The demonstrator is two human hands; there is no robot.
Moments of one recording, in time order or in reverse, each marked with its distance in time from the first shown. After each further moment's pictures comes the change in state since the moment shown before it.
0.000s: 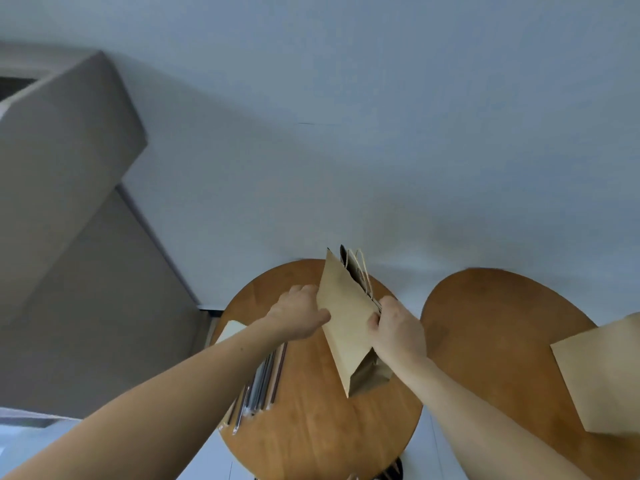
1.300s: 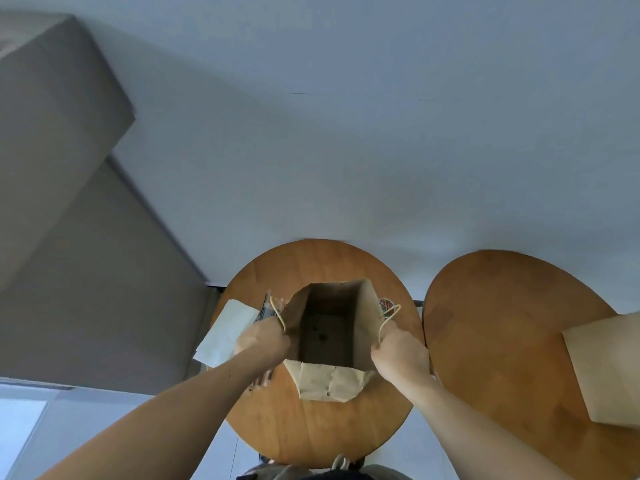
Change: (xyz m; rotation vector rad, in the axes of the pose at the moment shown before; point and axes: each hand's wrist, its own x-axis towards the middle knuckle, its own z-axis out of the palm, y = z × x) left_hand -0.012 -0.046 0.076 0.074 0.042 -0.441; right_hand -0.027 0.065 0.046 -0.113 -0.288 0.126
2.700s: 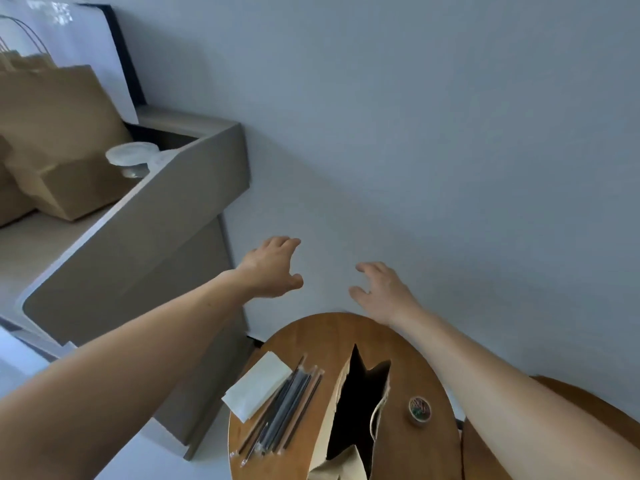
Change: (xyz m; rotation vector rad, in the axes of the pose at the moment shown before) left_hand -0.040 -0.019 -0.237 0.054 0.451 0.319; right_hand 0.063 -0.175 -0.184 0.104 -0.022 -0.654
